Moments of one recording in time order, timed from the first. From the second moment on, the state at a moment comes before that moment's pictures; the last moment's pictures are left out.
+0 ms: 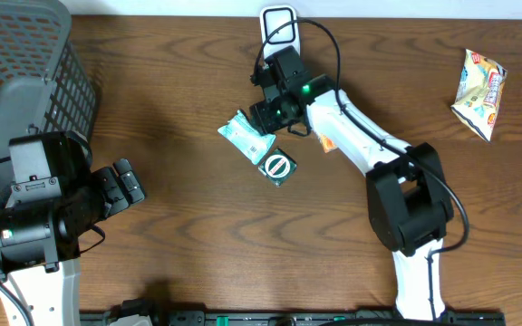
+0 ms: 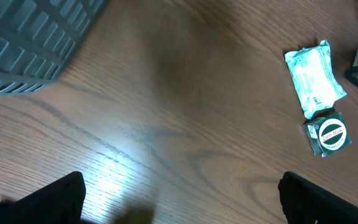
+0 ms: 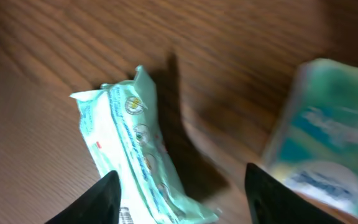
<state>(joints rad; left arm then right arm) 0.19 1.02 1.25 -1.31 0.06 -0.28 0.51 2.19 1.72 -0.63 -0.24 0.10</state>
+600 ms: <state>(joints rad) 0.19 1.02 1.25 -1.31 0.06 -0.28 0.51 2.29 1.72 -0.71 -0.46 0.09</state>
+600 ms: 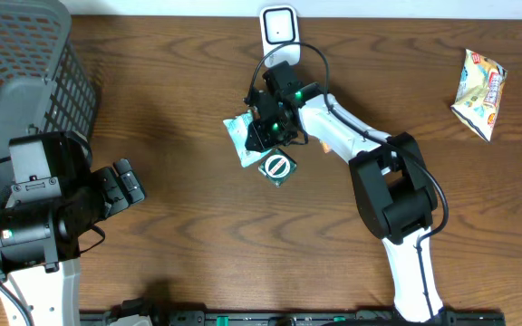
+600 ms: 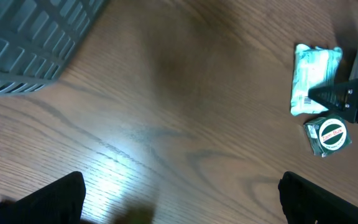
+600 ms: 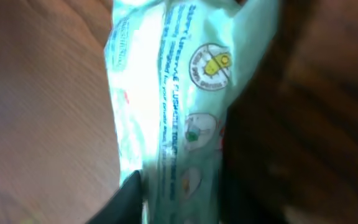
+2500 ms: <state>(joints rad) 0.19 1.02 1.25 -1.31 0.06 -0.28 0.26 1.70 1.71 -0.96 -0.85 0.03</state>
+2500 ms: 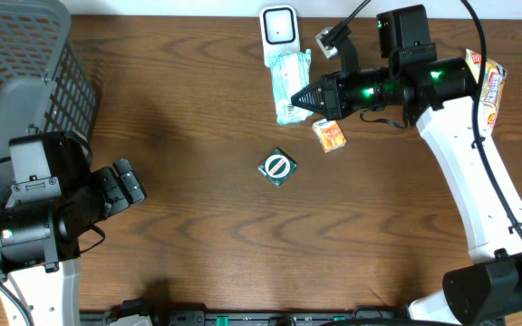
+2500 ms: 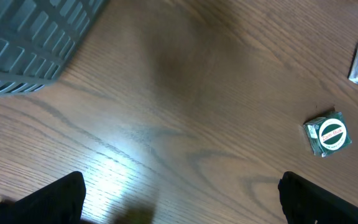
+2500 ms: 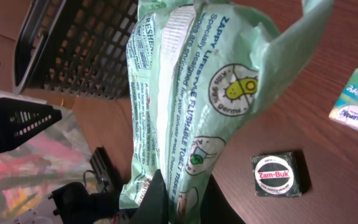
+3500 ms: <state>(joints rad) 0.19 1.02 1.25 -1.31 0.06 -0.28 0.26 1.70 1.50 -0.86 -0.83 0.02</state>
